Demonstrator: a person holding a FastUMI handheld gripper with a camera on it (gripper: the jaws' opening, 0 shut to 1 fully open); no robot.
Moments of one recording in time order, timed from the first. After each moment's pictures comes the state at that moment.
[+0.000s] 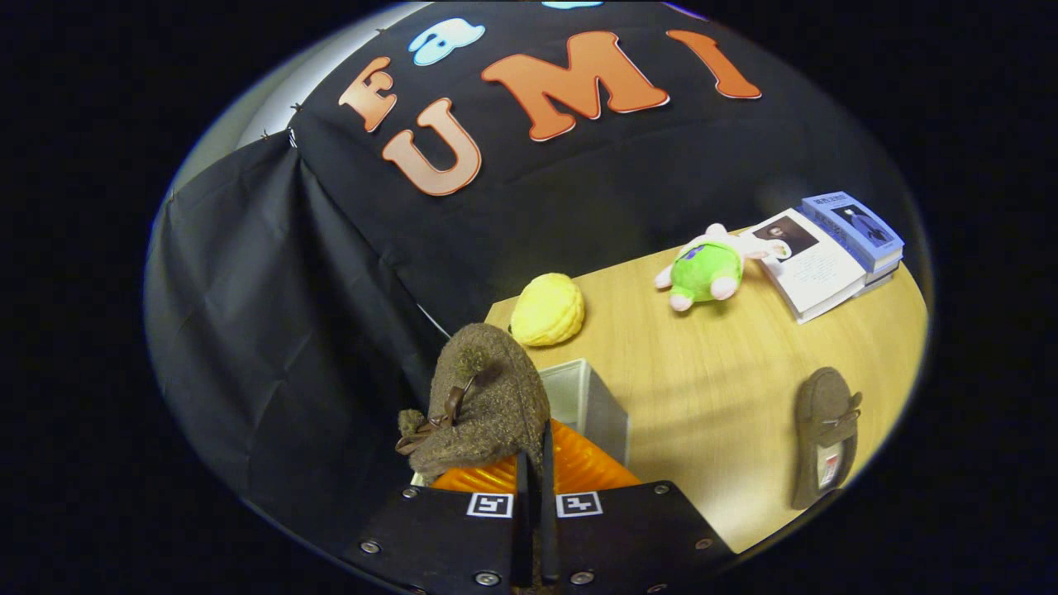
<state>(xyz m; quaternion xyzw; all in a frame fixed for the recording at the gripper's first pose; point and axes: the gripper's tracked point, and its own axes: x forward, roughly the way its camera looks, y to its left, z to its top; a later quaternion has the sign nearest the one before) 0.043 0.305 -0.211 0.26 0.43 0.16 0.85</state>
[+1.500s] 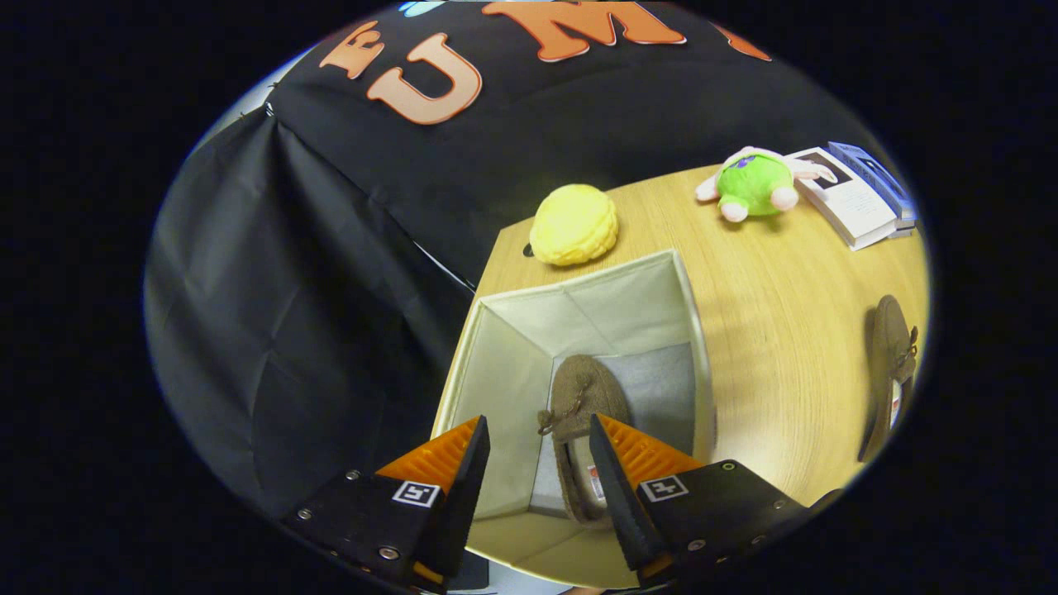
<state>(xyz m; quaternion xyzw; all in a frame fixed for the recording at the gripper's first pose) 0.014 0.377 -0.248 0.26 0.51 0.17 0.80</state>
